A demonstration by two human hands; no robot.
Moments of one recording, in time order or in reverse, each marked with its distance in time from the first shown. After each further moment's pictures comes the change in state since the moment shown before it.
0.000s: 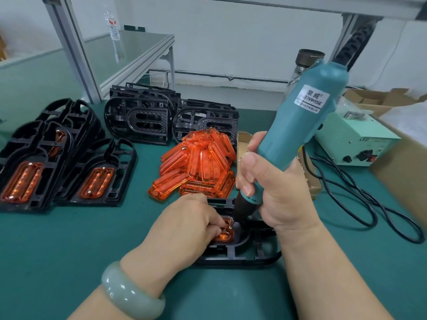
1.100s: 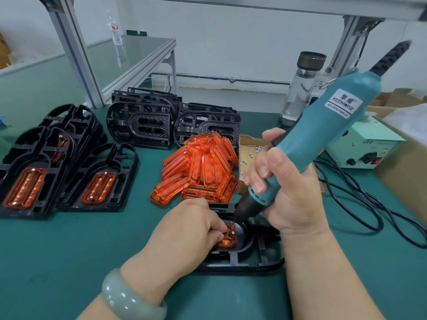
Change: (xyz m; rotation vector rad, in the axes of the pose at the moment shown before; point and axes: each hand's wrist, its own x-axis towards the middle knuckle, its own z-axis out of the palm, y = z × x) left_hand -0.001 0.003 -0.003 -0.022 -0.018 -0.048; right_hand 0.003 -0.002 -0.006 0.121 -0.025 -0.049
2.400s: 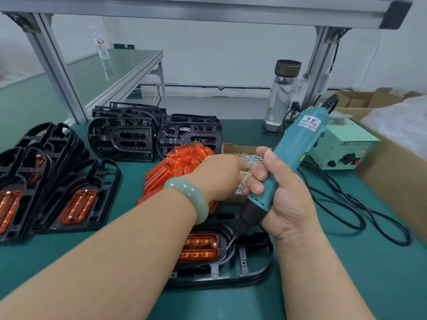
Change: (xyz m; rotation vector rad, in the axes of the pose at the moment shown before) left_hand 0.129 0.050 -0.004 0.264 -0.213 0.119; right_hand 0.002 -0.008 -0.026 0.221 0.363 0.197
